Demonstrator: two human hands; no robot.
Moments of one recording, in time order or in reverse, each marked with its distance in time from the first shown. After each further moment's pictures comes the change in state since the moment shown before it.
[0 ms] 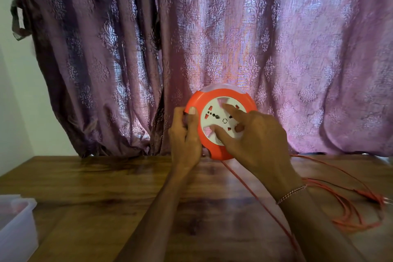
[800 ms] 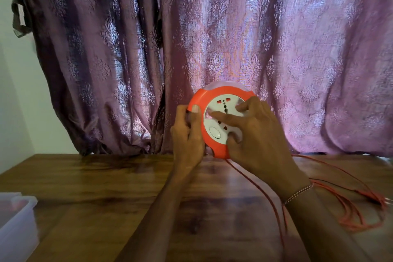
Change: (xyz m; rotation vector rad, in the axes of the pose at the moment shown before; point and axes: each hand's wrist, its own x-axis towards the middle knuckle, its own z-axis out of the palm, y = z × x) left_hand -0.001 0.002 0.001 0.026 -0.001 0.037; right_hand 0.000 0.003 -0.005 0.018 -0.082 -0.193
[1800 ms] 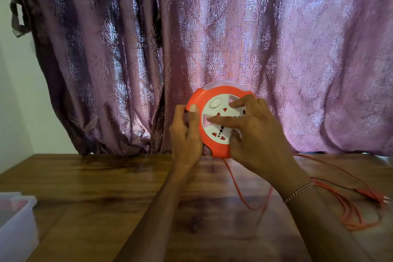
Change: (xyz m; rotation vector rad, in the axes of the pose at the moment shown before) left_hand 0.002 -0.003 -0.001 -0.047 -0.005 -0.035; right_hand 0.001 -0.001 -0.006 0.037 -0.027 -0.020
